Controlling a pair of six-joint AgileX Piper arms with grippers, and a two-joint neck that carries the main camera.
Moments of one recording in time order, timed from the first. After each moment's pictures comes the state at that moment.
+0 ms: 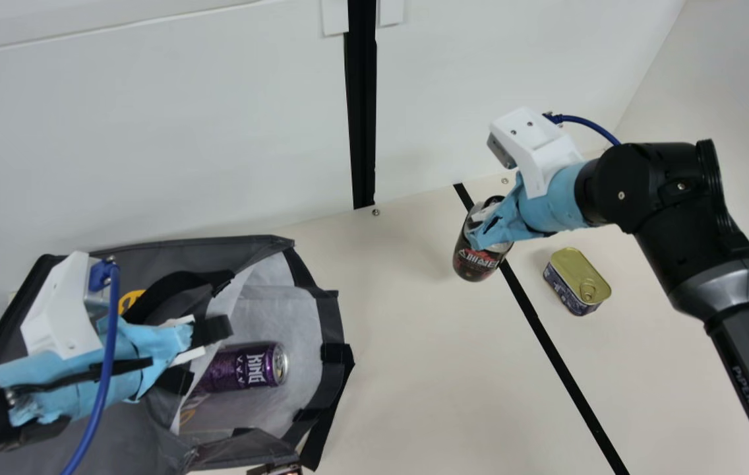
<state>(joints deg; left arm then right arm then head) -21.0 86.5 -74.7 -44.2 47.8 6.0 -5.4 87.0 -86.9 8.8 57.1 -24.5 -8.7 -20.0</state>
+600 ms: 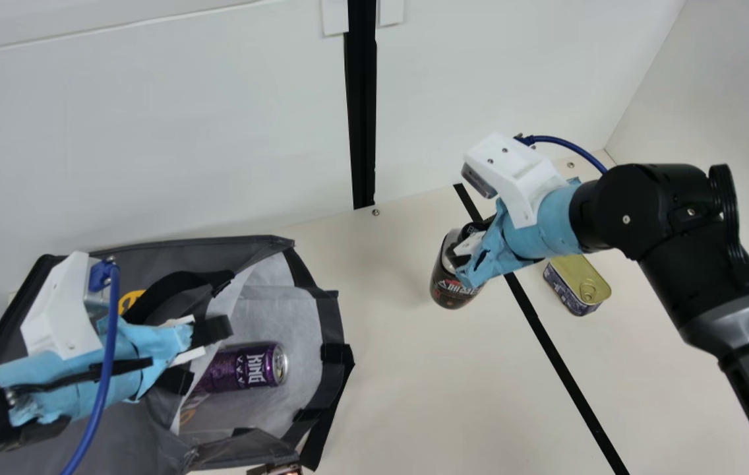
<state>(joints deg) -21.0 86.5 -74.7 -44.2 47.8 6.0 -2.7 82.2 -83.0 14.4 60.8 -32.2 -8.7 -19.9</state>
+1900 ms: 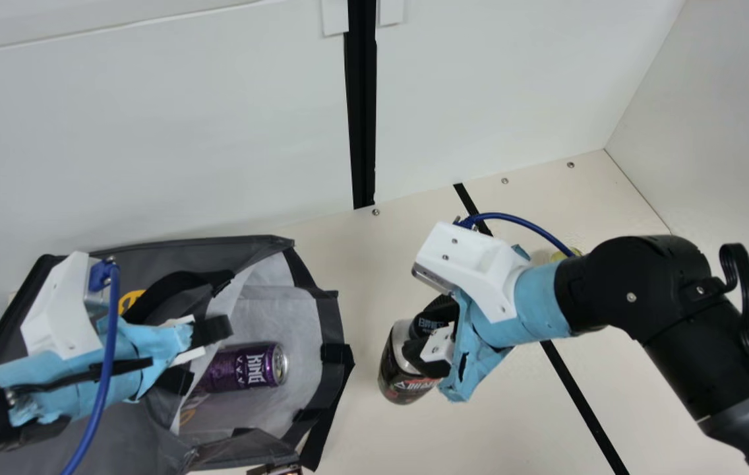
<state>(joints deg) -21.0 86.5 -74.7 -44.2 47.8 6.0 5.0 73.4 -72.2 25.0 66.7 -43.4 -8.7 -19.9</state>
